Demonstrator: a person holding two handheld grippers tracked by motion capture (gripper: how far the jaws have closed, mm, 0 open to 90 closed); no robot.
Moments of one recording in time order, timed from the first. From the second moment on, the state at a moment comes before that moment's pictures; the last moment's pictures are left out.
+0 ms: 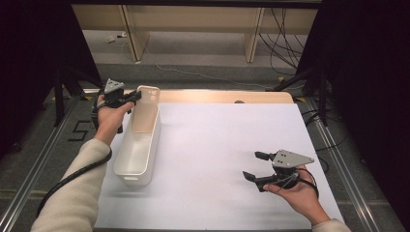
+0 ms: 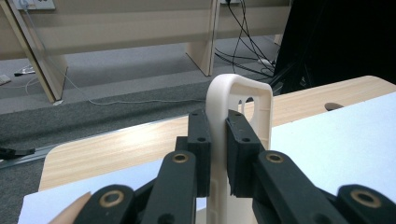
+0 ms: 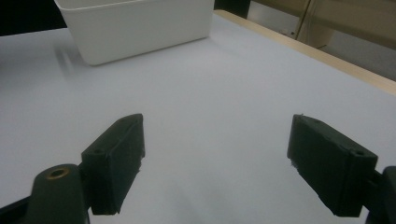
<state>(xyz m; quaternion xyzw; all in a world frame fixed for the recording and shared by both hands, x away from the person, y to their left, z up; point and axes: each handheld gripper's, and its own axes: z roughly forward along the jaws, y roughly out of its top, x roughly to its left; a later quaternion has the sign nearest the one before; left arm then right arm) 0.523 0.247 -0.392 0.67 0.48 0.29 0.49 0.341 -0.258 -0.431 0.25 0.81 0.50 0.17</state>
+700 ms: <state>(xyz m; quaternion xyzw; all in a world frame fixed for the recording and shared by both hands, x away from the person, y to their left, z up) 0.525 0.249 -0.397 0.66 0.49 0.28 0.49 0.341 -0.257 -0.432 0.25 0.81 0.50 0.17</state>
